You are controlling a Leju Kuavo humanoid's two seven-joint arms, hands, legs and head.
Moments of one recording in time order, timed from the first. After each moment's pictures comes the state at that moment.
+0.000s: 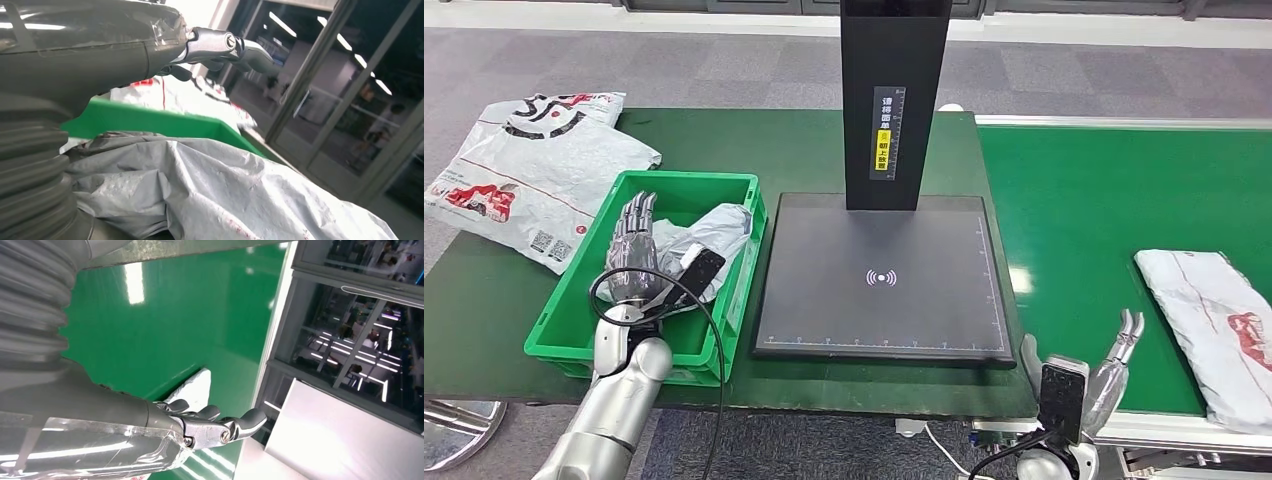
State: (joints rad) left arm -0.39 -0.03 0.03 -0.94 -0.95 0.59 -0.23; right arm 0.05 0.17 -0.04 -1.37 0.48 -0.70 -0.48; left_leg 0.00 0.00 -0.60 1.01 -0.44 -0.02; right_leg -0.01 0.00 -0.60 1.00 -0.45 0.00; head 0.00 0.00
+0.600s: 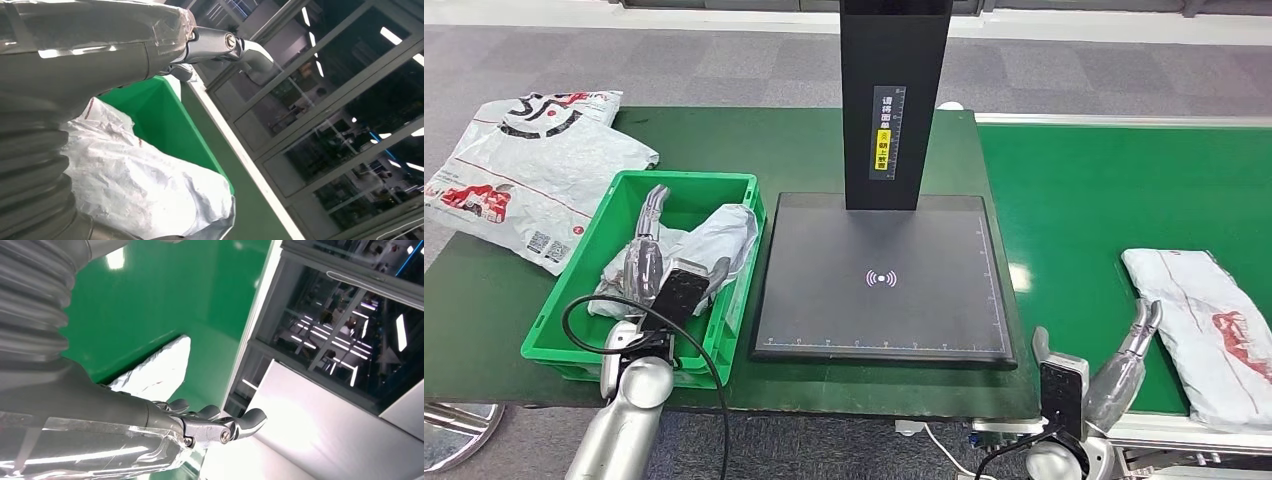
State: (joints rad) left arm -0.24 -0.10 -0.03 -1.28 -0.63 0.42 -0.37; right arm 0.02 0.17 -0.10 -1.37 0.59 -0.70 -0.54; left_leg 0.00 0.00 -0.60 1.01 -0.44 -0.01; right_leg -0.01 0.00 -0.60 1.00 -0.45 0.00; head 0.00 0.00
